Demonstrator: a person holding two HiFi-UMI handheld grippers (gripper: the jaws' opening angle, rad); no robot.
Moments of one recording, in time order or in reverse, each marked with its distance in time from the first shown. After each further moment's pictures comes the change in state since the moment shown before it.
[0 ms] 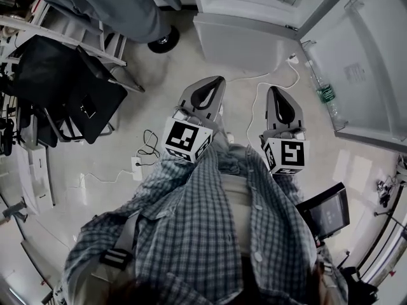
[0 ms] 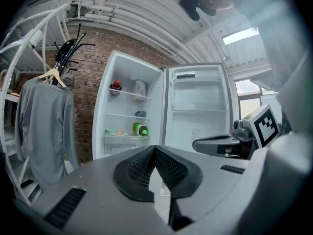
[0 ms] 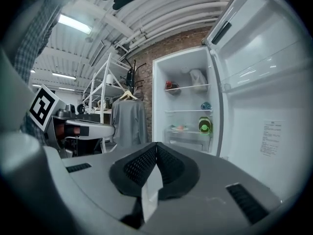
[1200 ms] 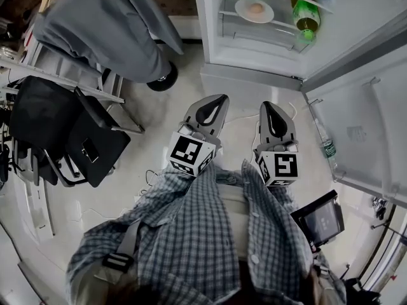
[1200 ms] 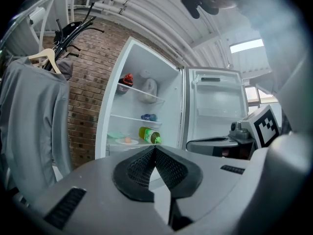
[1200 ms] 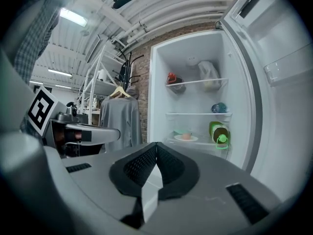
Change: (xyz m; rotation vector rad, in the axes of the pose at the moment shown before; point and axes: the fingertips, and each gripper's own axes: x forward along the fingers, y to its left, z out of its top) left arm 0.100 0.135 0.028 -0.038 -0.036 -0.075; right arm 0.169 -0.003 0.036 -0.039 0.039 -0.025
